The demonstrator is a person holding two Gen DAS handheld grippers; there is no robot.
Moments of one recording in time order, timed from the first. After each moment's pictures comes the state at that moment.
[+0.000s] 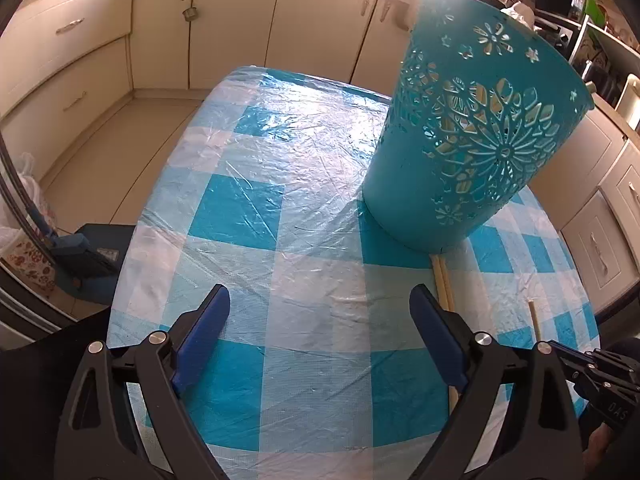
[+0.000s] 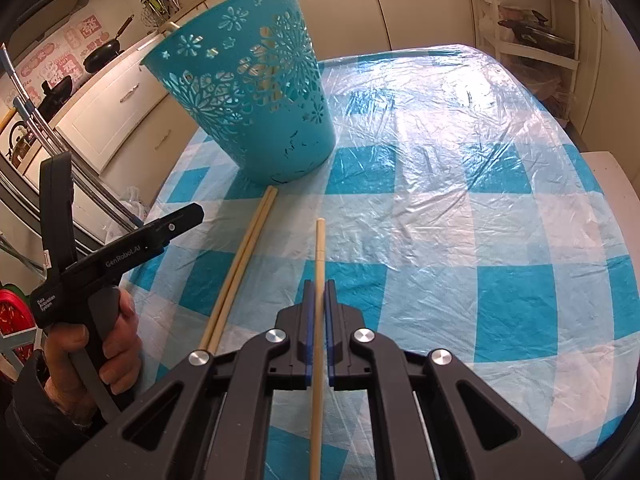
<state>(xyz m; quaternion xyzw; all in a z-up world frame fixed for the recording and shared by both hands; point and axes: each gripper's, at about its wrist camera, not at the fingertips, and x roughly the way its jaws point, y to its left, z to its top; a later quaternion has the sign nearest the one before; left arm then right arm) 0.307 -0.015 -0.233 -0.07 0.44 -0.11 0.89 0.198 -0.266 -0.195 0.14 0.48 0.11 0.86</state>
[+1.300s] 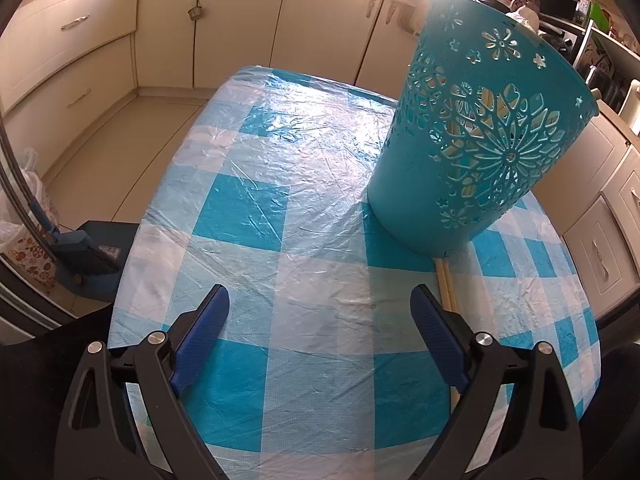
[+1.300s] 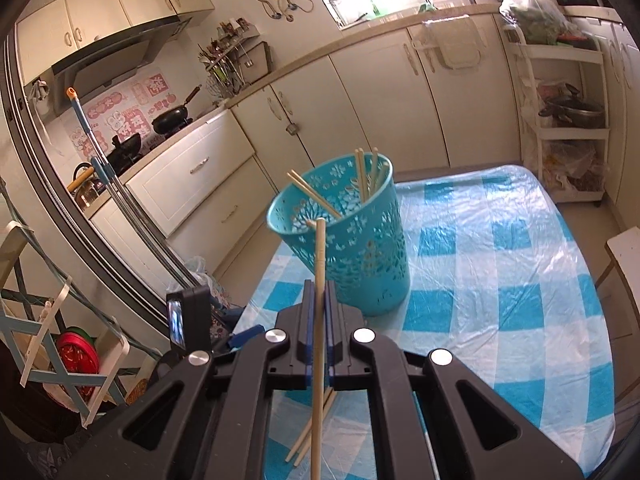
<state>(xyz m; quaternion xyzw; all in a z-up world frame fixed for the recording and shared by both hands) 0.307 -0.014 -0.234 -0.07 0.44 -0.10 0.89 0.206 -0.268 -0.087 0.17 0.32 0.19 0.91</state>
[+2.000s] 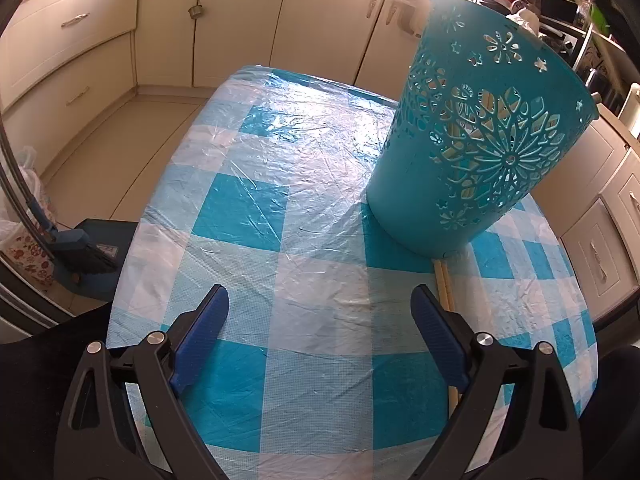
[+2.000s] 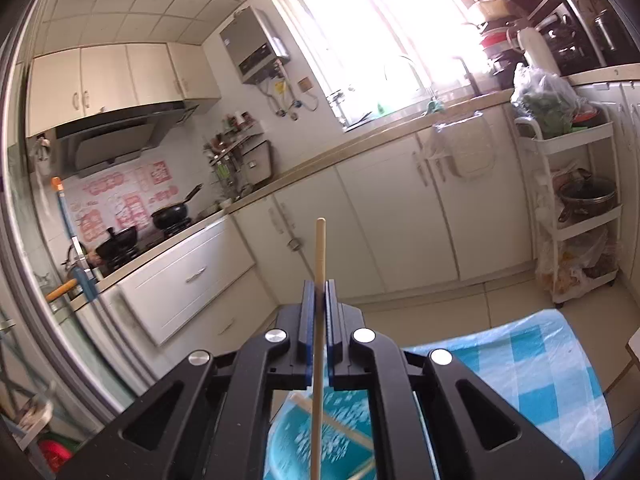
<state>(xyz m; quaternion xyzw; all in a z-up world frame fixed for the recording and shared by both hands) 0.308 -0.012 -0.234 -0.08 0.44 -0.10 0.89 0.325 -0.260 -0.028 0.20 0.14 0.14 0.96</state>
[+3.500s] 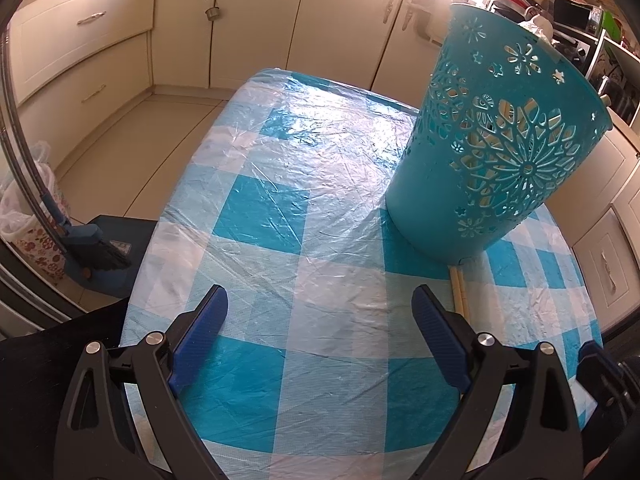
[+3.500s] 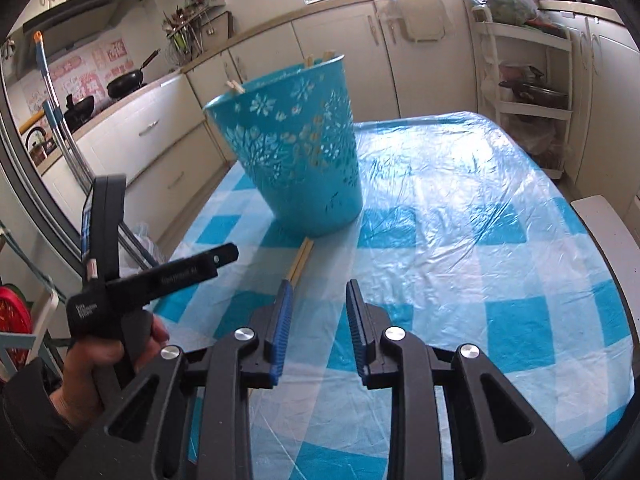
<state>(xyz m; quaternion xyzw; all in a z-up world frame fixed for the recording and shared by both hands) 0.308 -0.008 -0.234 -0.08 0.44 -0.07 0.89 0.187 -0.241 -0.167 0.11 0.38 0.10 0.91</state>
